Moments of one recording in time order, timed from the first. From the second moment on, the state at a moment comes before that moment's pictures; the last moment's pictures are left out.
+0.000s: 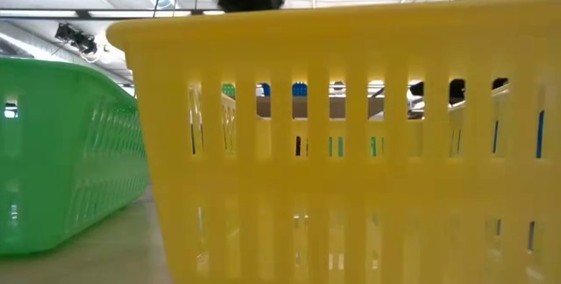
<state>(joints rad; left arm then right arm) -0.39 1.87 1.45 -0.58 -0.15 -0.18 0.10 0.70 0.07 0.39 0.18 0.13</state>
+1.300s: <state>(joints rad) -0.31 1.95 1.28 -0.46 -0.11 -0.32 0.10 0.71 0.07 0.36 0.18 0.13</state>
